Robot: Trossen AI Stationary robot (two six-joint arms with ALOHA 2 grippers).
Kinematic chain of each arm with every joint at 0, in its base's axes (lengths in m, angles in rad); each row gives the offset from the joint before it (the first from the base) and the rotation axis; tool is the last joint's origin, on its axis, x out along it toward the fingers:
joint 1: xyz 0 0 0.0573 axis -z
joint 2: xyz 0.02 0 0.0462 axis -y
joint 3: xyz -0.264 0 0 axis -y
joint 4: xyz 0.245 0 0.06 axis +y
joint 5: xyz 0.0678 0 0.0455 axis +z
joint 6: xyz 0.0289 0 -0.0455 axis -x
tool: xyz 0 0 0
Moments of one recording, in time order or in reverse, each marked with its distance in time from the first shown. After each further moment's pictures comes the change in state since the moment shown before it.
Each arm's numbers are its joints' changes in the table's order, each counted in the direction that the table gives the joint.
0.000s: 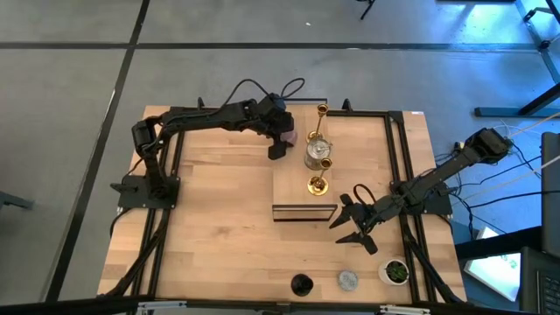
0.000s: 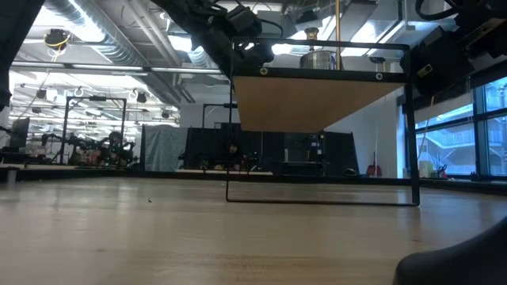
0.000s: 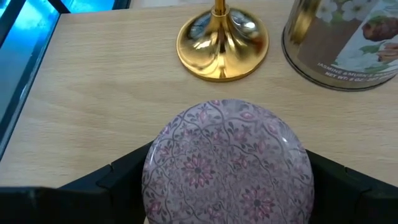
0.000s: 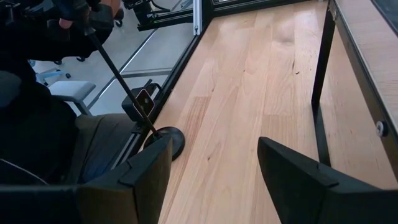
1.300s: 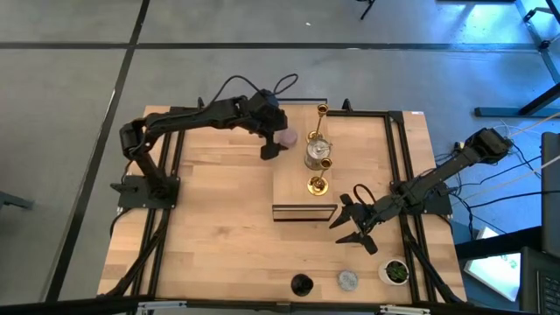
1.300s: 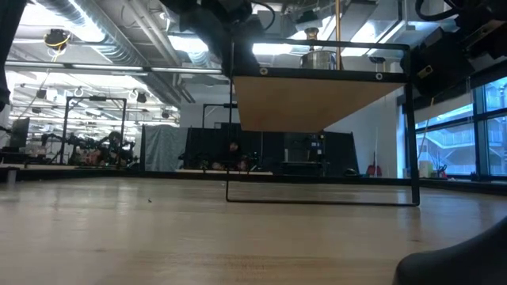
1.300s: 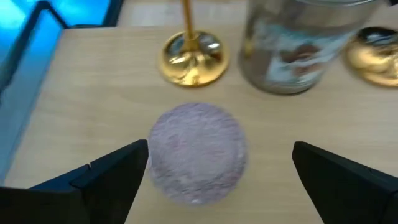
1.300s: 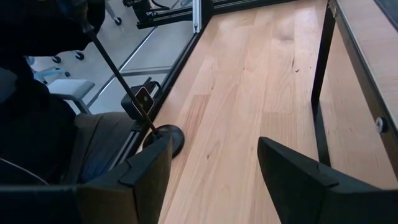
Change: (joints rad) left arm 0.007 0.112 0.002 0.111 -0.050 0.038; right arm 0.000 0.000 0.000 0.008 0.001 -0.001
